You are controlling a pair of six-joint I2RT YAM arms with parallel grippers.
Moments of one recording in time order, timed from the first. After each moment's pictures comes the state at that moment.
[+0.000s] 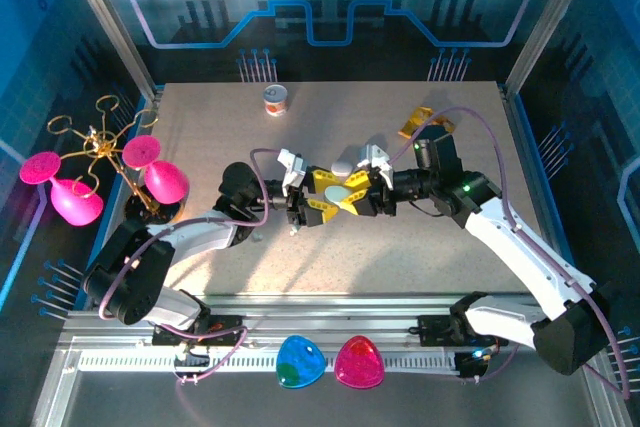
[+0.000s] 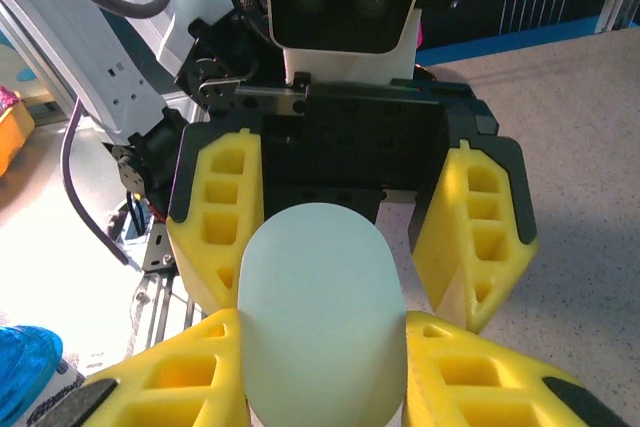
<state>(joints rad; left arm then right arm) -0.51 1.45 0.62 1.07 1.07 -0.41 0.50 1.14 1.05 -0.48 -0.89 -0.33</state>
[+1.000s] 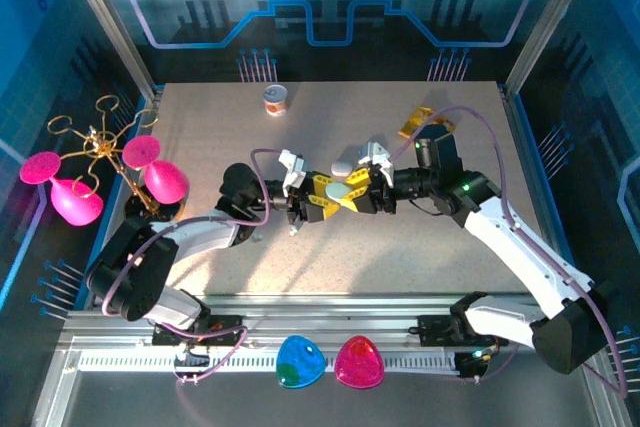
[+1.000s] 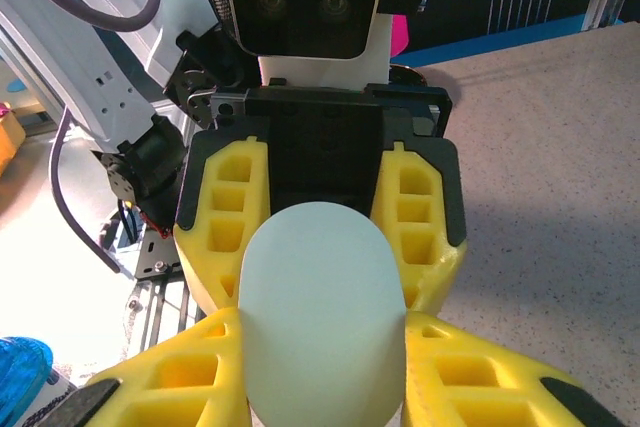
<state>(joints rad) -0.51 1.47 0.62 1.12 1.09 -0.44 0.48 1.15 1.05 -0.47 -0.89 -0.31</state>
